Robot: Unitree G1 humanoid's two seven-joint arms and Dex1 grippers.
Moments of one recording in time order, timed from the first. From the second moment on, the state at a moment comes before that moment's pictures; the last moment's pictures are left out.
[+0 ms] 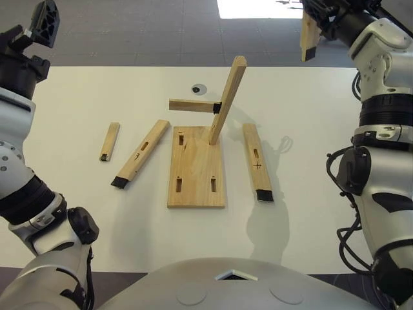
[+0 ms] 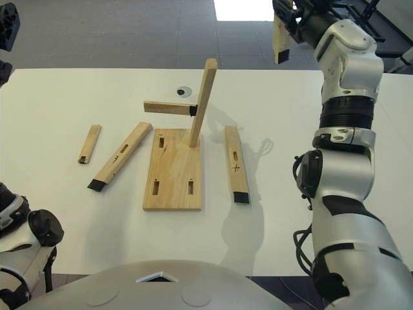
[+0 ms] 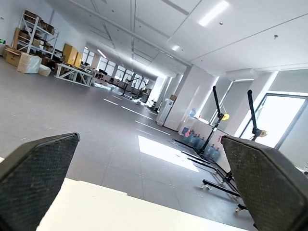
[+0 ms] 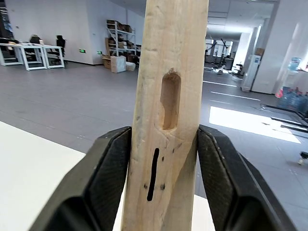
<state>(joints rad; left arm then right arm) -0.53 0.47 0.63 -0.33 -0.93 0.86 0.08 -1.08 -0.49 -0.19 0.63 0.24 0.38 0.57</state>
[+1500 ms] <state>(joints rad) -1.12 0.34 0.41 -0.01 -1.22 0.88 0.28 -1.12 -0.10 0.17 0.19 0.06 0.28 0.47</state>
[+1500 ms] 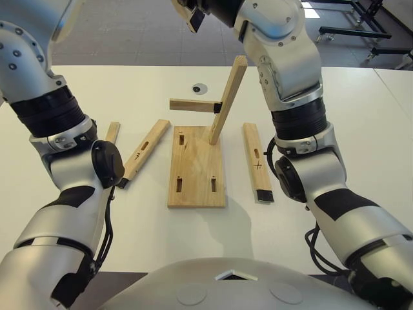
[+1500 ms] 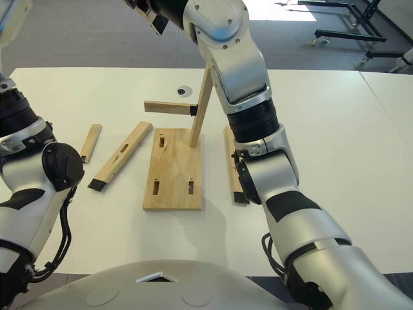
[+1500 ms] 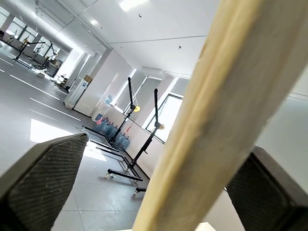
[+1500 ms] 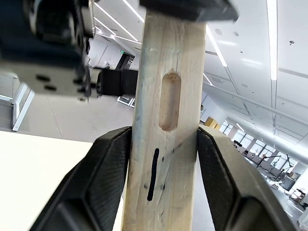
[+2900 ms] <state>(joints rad) -1.09 0.71 0.27 0.21 -0.99 0.96 -0.93 -1.19 -0.18 0.00 0.31 0.59 0.69 1.04</state>
